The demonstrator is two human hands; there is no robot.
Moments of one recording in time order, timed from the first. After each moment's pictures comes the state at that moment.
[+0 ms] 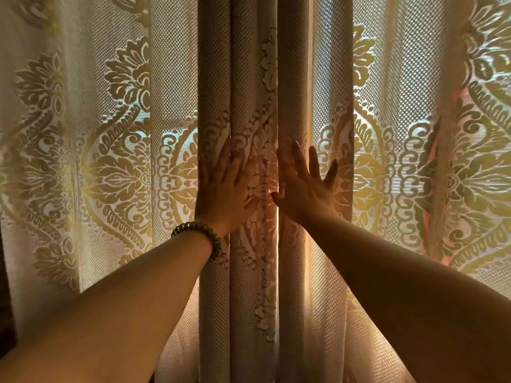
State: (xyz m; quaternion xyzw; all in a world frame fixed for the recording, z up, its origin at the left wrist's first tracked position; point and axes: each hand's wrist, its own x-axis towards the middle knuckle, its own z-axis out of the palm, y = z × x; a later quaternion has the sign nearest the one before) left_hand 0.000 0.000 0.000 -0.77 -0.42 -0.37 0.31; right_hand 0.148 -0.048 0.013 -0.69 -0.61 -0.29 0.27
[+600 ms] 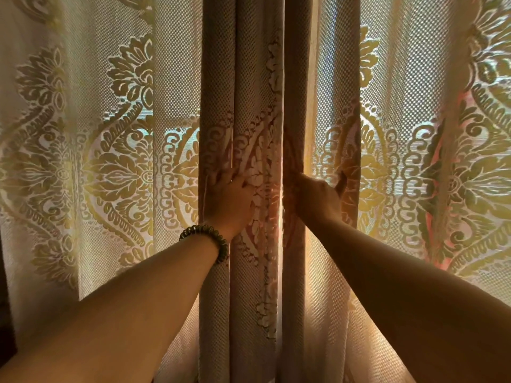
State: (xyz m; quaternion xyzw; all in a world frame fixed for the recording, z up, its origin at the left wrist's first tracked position) left_hand 0.003 -0.002 -0.004 -0.78 -0.44 -0.33 0.30; right_hand 0.151 -0.049 0.005 -0.69 -0.57 -0.26 0.36
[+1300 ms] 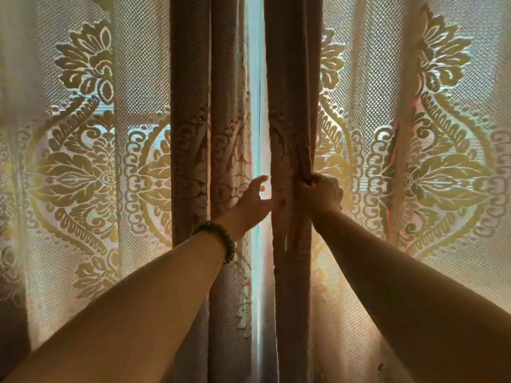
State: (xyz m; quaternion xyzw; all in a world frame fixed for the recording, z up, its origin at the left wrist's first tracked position) left_hand 0.067 -0.016 0.002 -0.78 -0.27 -0.42 -0.37; right_hand 0.169 -0.080 0.016 -0.69 -0.42 -0.03 0.59
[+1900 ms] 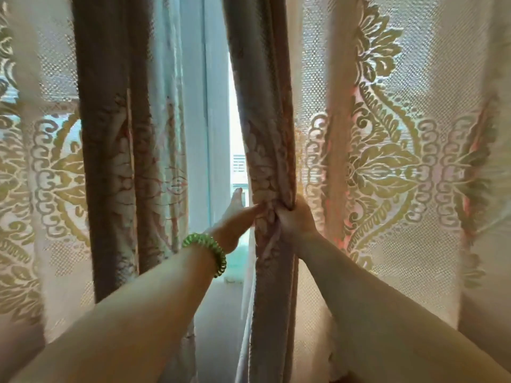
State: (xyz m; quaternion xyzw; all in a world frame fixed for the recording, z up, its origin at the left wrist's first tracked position) left_hand 0.153 -0.049 -0.029 -0.72 -0.23 -0.38 -0.54; right_hand 0.248 -0.104 -0.037 -0.64 -0.41 0.08 0.65
